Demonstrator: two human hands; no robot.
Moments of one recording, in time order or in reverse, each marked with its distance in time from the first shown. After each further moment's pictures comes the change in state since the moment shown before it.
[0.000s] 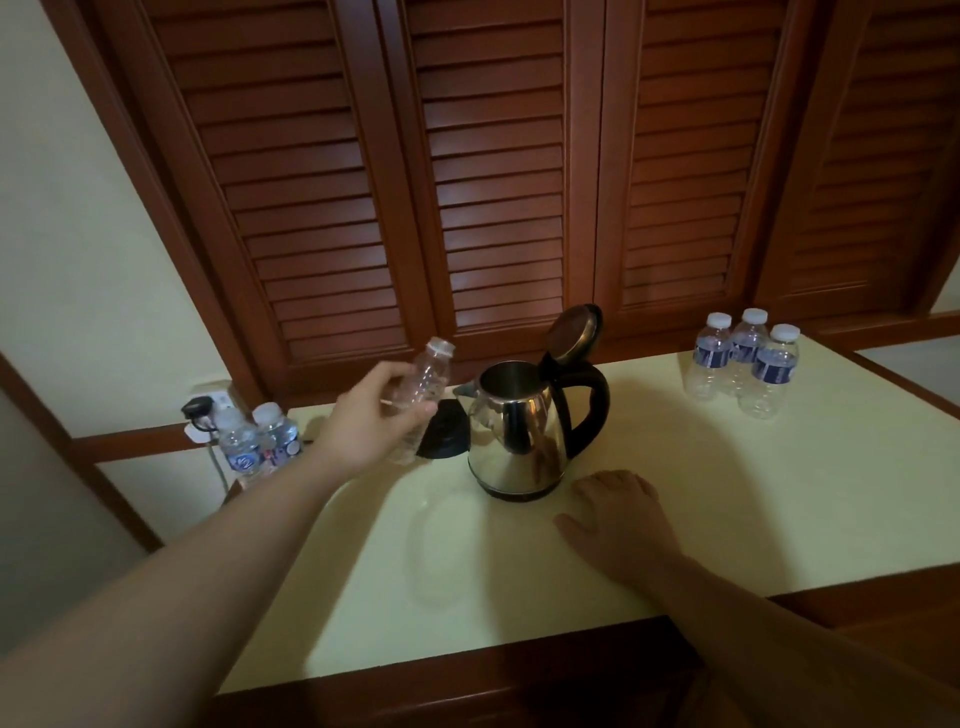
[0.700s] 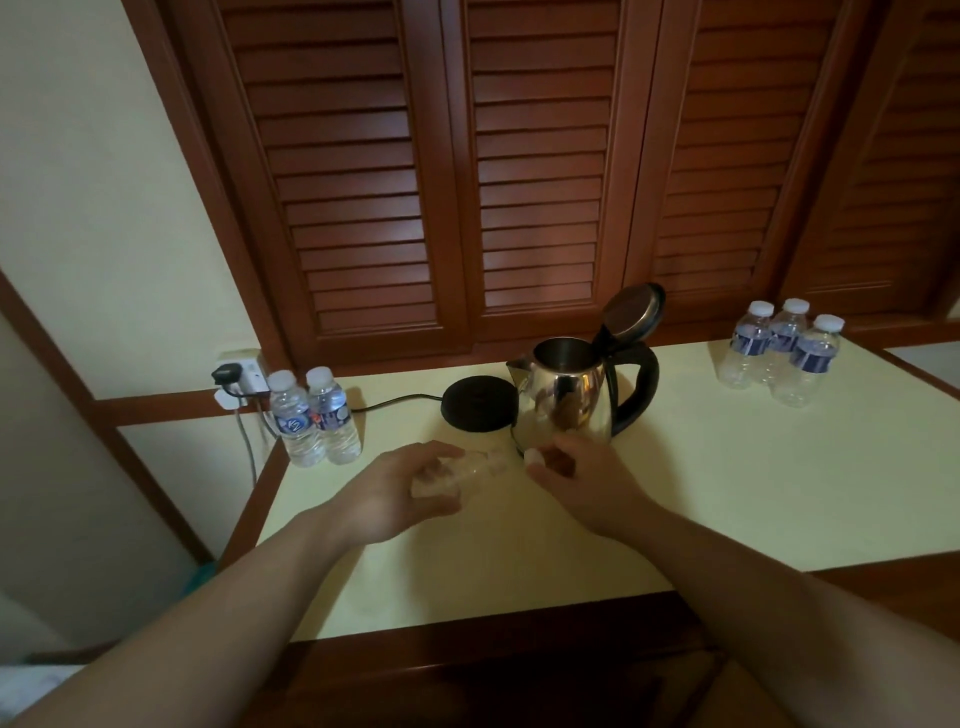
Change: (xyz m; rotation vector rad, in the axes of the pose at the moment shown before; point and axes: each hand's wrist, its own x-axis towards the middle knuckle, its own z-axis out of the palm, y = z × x) left_hand -0.083 -0.069 -0.006 0.074 -0.387 0.031; right_hand 0.012 -0.106 -0.016 0.615 0.068 -0.125
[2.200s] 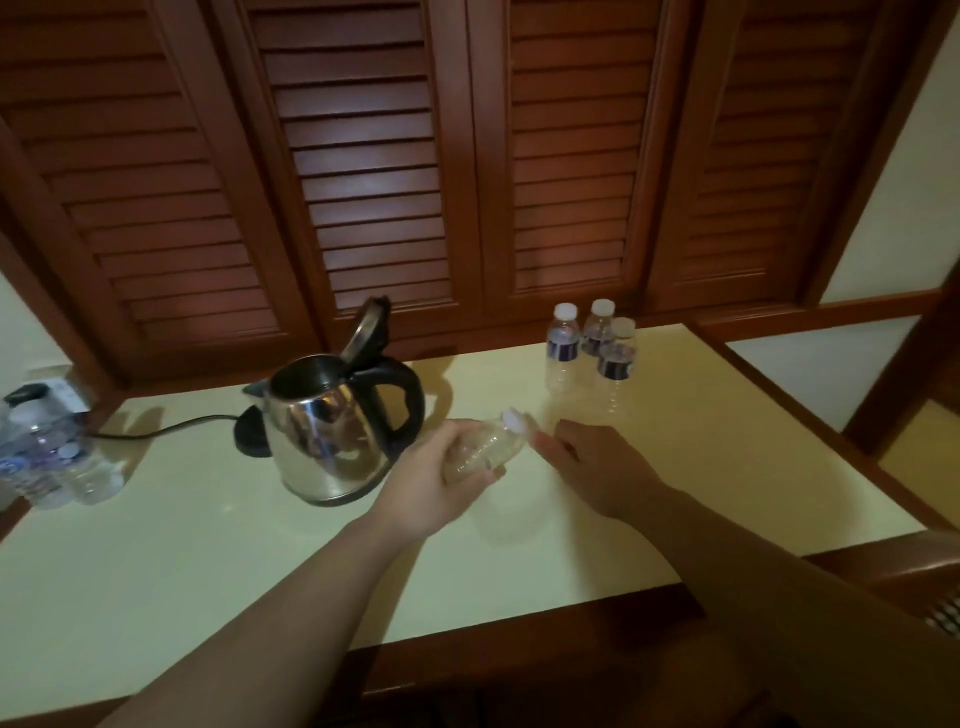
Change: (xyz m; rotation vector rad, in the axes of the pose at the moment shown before) left_hand 0.168 0.239 0.208 -0.155 0.180 0.059; right_hand -0.025 0.208 -0.242 -0.229 -0.032 0.161
